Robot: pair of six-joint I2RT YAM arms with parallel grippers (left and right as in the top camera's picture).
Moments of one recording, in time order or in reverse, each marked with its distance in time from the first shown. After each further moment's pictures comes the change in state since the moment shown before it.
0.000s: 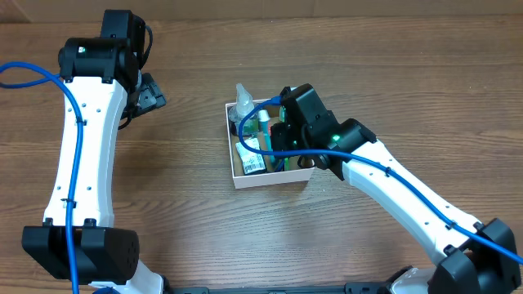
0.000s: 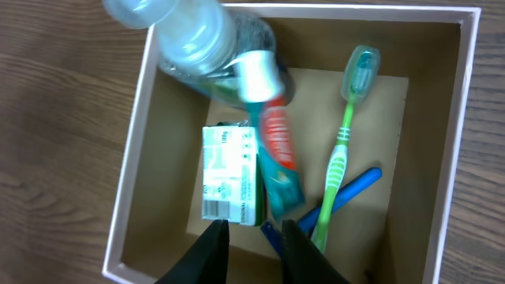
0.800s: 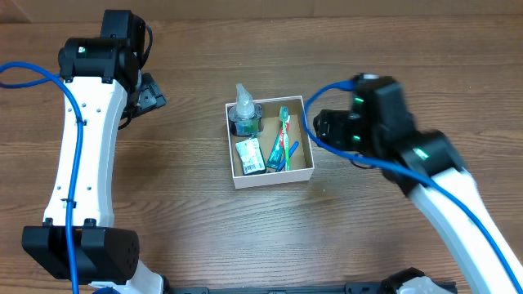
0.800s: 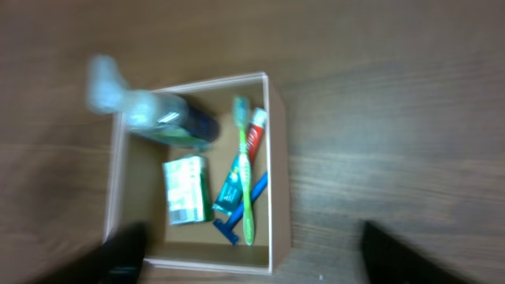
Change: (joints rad) left arm 0.000 0.000 0.000 0.000 0.000 0.000; right arm -0.225 -0.369 0.002 -0.205 0.012 0.001
